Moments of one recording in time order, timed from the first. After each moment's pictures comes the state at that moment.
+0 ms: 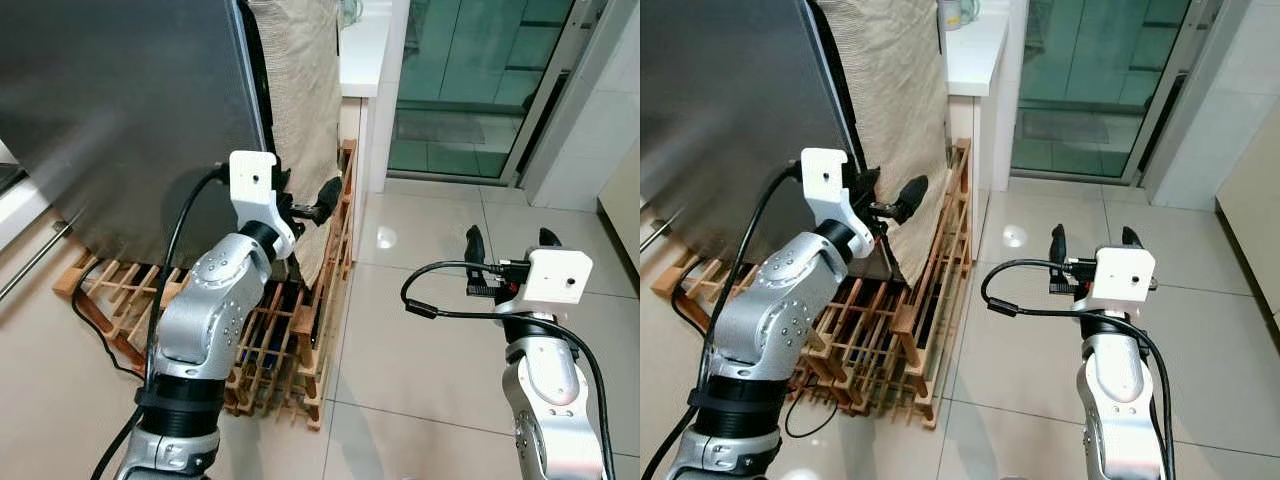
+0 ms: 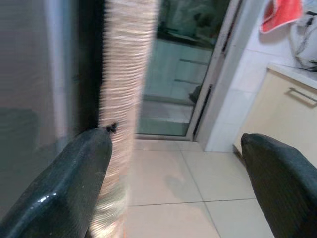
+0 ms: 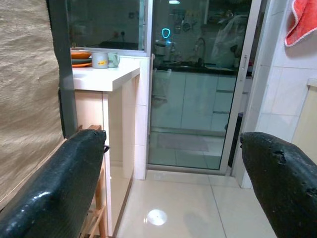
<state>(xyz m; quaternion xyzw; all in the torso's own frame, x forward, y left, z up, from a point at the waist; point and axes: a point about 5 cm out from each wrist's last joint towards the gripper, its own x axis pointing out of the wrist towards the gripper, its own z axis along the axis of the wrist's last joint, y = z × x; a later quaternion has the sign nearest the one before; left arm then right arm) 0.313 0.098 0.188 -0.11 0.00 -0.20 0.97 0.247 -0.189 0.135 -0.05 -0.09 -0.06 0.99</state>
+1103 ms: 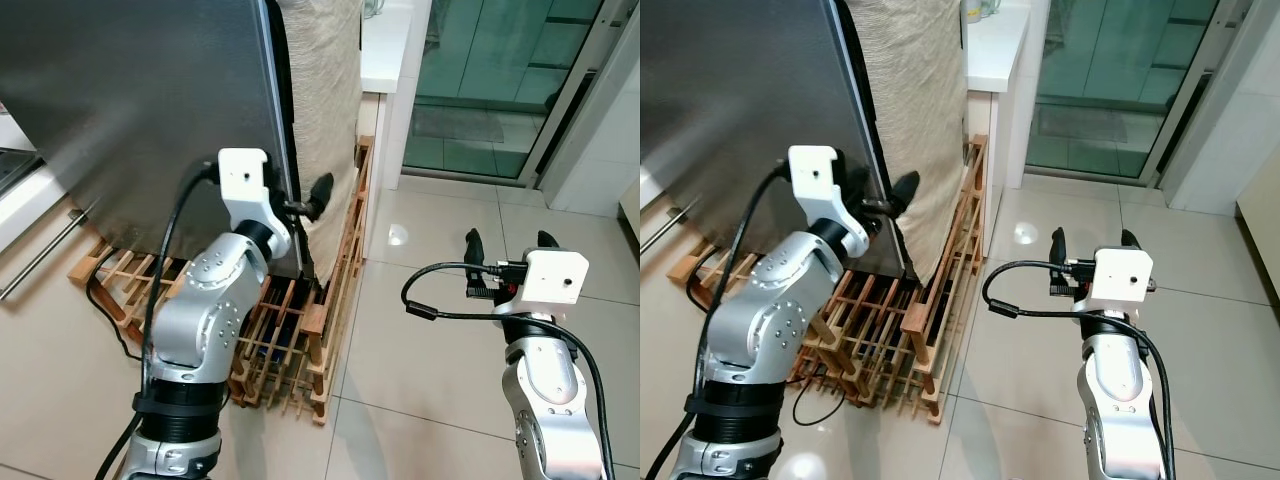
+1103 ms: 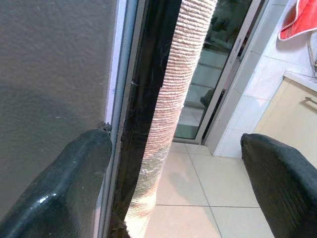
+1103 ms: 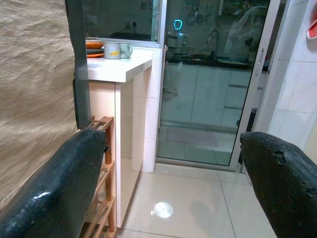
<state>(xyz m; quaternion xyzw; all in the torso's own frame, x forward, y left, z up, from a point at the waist) 0.310 0.095 0.194 -0.12 0.00 -0.20 0.97 0.249 -0.191 0.130 -0.05 -0.08 -0.06 0.99</state>
